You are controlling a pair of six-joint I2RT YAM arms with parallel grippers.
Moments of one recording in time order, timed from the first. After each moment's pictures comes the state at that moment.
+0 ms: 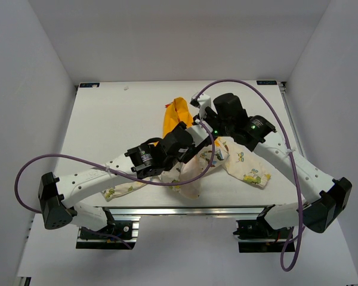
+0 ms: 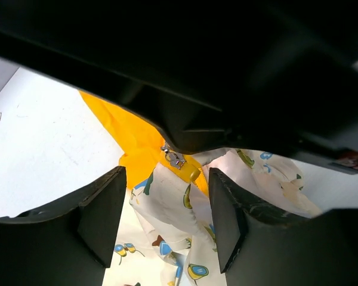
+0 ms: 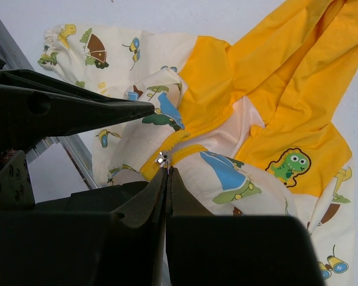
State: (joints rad) left arm -1.11 1.36 1.26 -0.44 -0.51 0.12; right arm 0.73 1.35 1.40 -0.69 -0.31 0.02
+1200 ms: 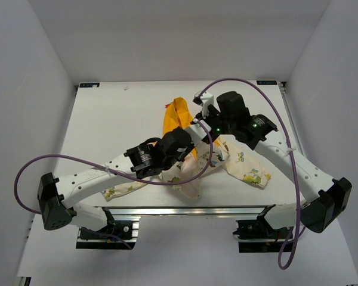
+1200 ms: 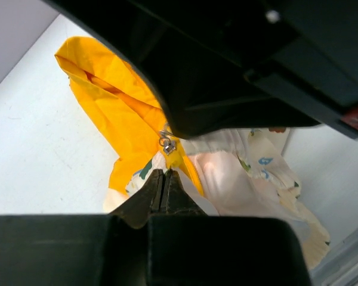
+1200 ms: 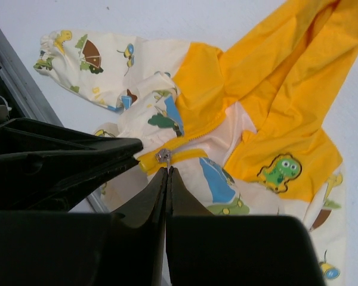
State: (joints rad) left arm -1.09 1.35 1.24 -0.42 -0.49 0.10; right arm 0.69 1.35 1.39 -0.68 -0.34 0.01
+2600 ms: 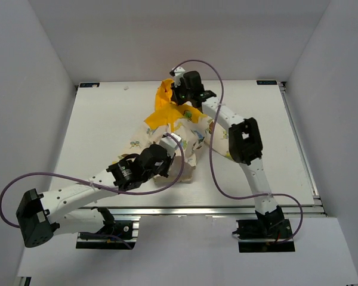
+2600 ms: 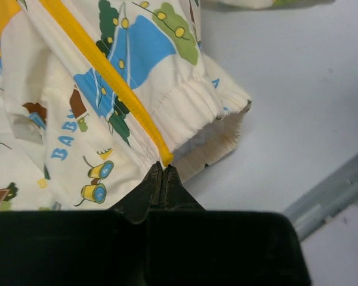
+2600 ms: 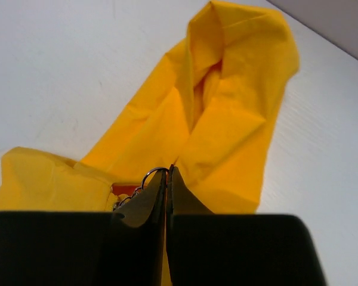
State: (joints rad) left arm -1.03 1.09 0.85 -0.37 -0.27 -0.20; right arm 0.52 2.39 2.12 -0.21 -0.22 -0.05
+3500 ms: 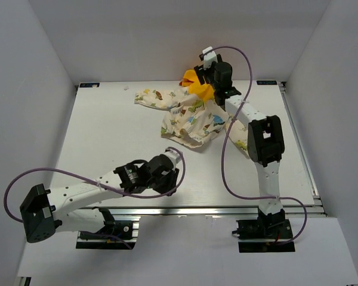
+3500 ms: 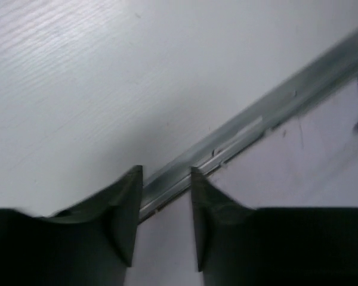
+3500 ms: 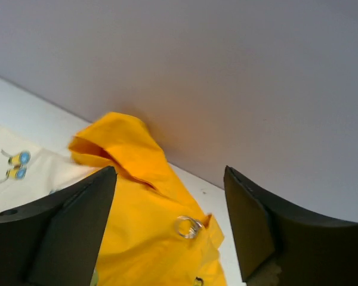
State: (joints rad) left arm -1.08 1.13 0.77 -0.53 -0.06 -0.52; right arm 0.37 2.23 1.87 0.32 0.04 -0.36
